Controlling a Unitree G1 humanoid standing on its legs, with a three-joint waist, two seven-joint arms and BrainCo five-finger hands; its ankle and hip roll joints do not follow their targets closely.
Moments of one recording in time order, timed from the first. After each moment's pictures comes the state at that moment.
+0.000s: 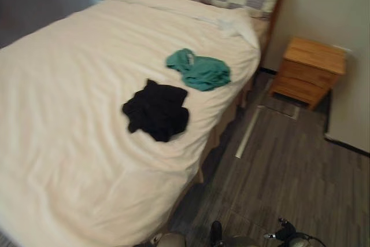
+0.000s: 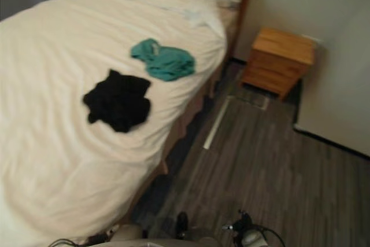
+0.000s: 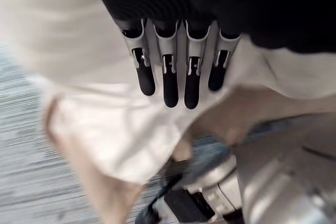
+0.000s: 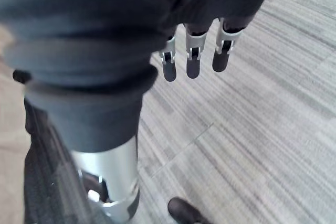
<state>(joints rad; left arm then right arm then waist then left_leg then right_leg) 0.03 0.24 -0.41 1.18 0.27 0.11 0.19 -0.05 -0.25 0.37 1.17 -0.09 0.04 -0.21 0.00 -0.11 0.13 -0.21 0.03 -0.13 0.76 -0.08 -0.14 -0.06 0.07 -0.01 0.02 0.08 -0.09</state>
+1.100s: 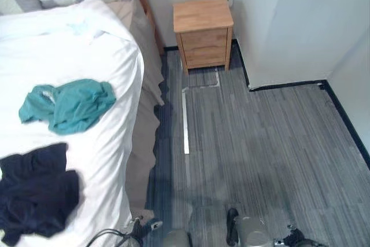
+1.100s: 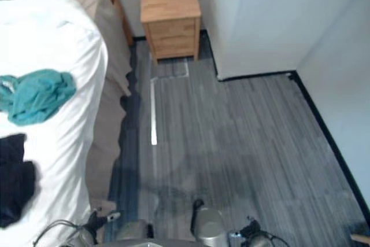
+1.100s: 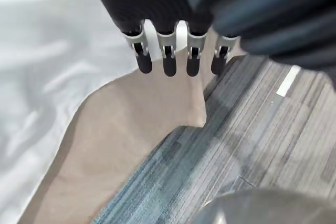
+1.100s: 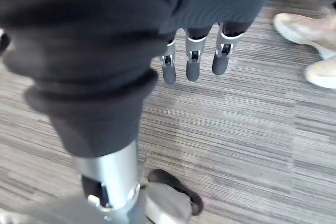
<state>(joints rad) -0.04 0.27 -0.32 1.22 0.40 0.03 0.17 -0.01 -0.31 0.24 1.11 -0.10 0.04 -0.20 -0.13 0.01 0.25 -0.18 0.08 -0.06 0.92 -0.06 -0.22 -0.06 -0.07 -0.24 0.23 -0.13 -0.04</state>
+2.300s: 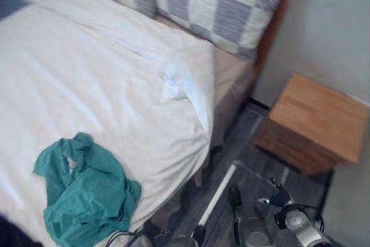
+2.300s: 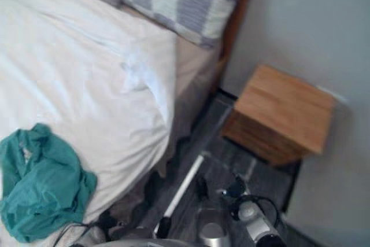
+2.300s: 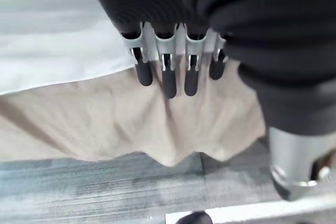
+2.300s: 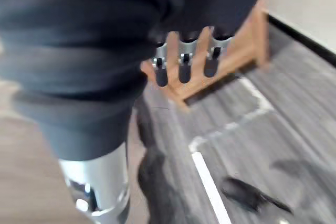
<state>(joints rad) -0.03 0.21 -0.26 1.23 0.36 0.04 0.23 -0.01 -0.42 0.28 0.55 -0.20 0.04 -0.22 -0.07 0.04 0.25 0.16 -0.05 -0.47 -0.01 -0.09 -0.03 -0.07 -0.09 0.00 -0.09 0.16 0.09</state>
